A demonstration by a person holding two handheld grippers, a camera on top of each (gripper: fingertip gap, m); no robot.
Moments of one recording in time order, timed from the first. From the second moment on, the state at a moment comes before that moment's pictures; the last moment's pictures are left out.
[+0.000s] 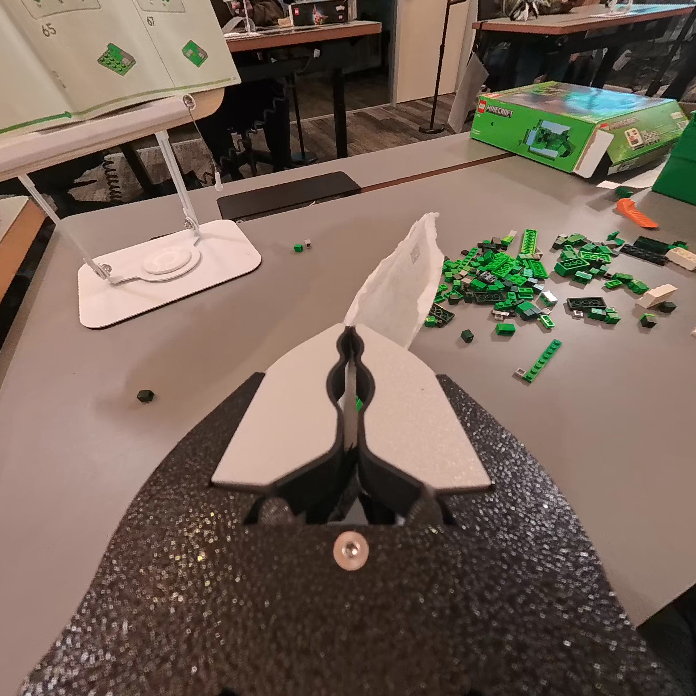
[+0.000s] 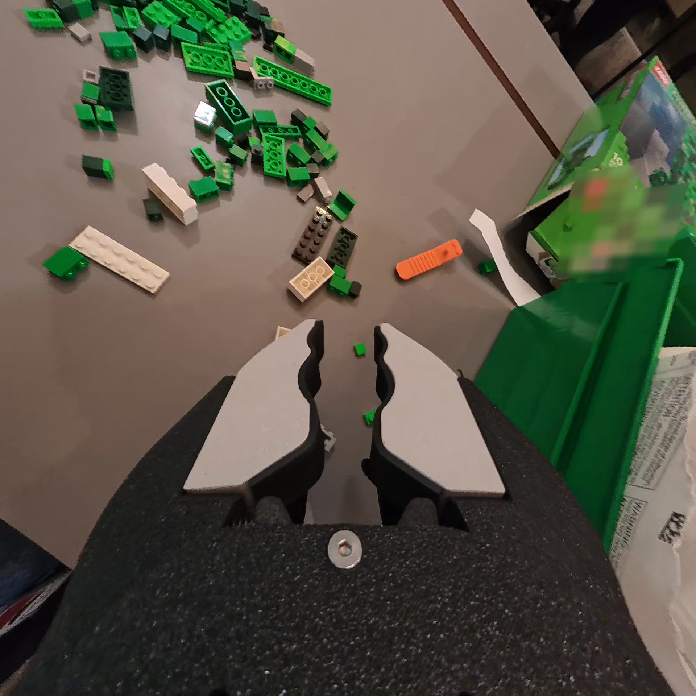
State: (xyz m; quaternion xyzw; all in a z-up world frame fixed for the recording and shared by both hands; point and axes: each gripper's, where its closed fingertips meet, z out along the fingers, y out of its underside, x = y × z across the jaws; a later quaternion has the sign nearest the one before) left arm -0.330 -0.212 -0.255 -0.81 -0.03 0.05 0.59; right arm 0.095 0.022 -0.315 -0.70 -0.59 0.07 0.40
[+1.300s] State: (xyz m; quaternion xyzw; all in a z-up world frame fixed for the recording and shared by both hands) left arm -0.337 -0.200 -0.261 -0.78 -0.04 0.10 0.62; right arm -0.115 -0.028 -0.319 -0.51 -0.74 0.25 0.35
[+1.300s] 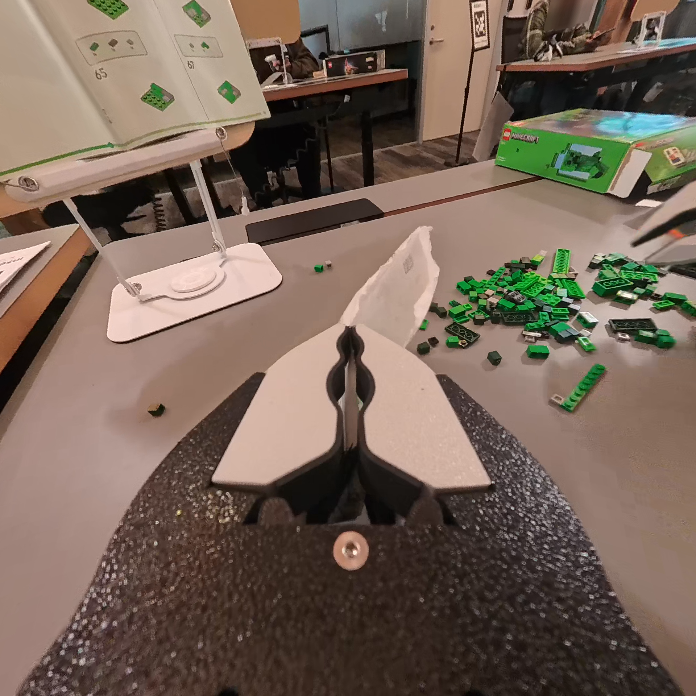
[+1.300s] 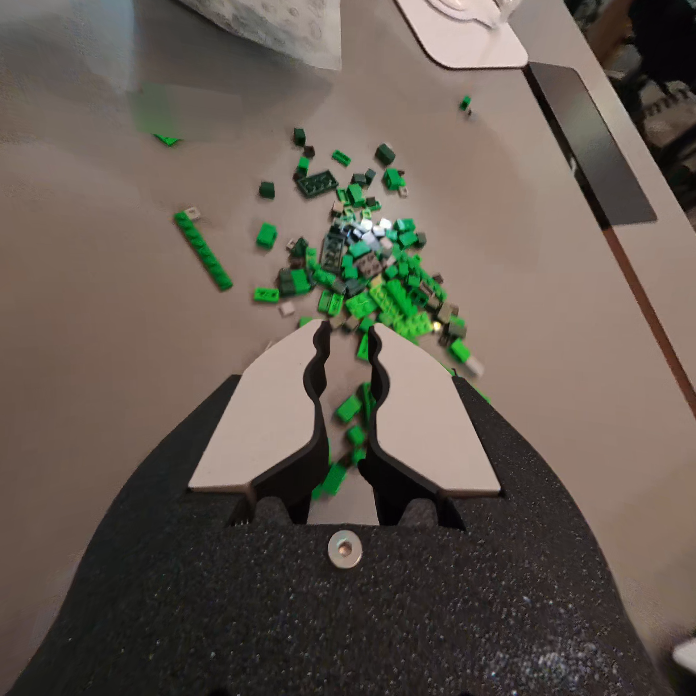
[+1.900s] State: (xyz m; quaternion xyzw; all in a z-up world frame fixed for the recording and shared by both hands) left arm -0.337 -0.194 -0.283 -0.70 -0.04 0.22 0.67; right arm -0.150 0.055 -0.317 -0.54 -0.76 0.20 0.29
